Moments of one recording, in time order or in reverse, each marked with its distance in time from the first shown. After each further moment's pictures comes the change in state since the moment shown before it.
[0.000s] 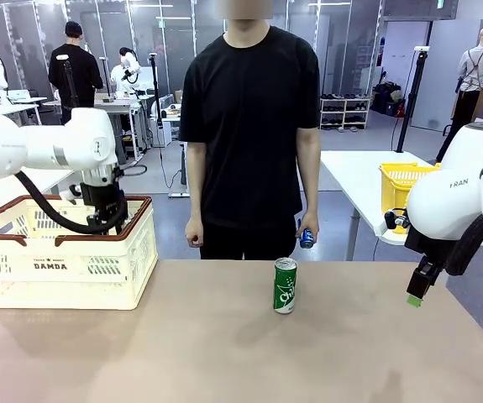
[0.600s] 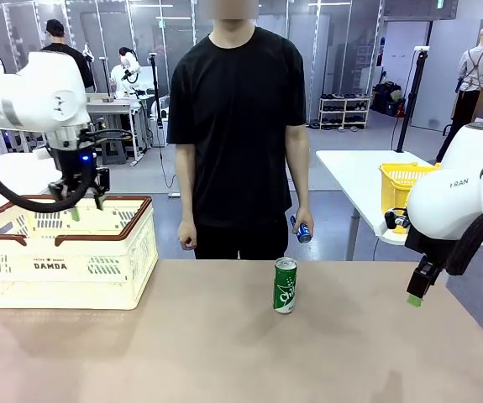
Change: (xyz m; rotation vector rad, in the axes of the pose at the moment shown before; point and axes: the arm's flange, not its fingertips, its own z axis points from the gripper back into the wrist) left arm -0.016 0.111 0.103 -0.063 -0.121 -0.407; right arm 0.000 0.000 0.000 0.000 0.000 0.000
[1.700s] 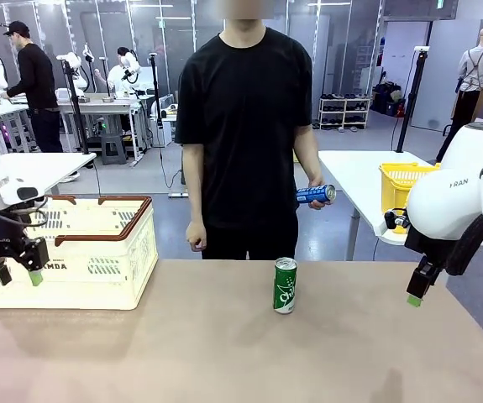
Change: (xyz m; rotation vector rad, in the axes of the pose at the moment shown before) left arm -0.046 0.168 -0.073 -0.068 0.064 -0.962; right arm 0.000 0.000 0.000 0.000 0.000 0.000
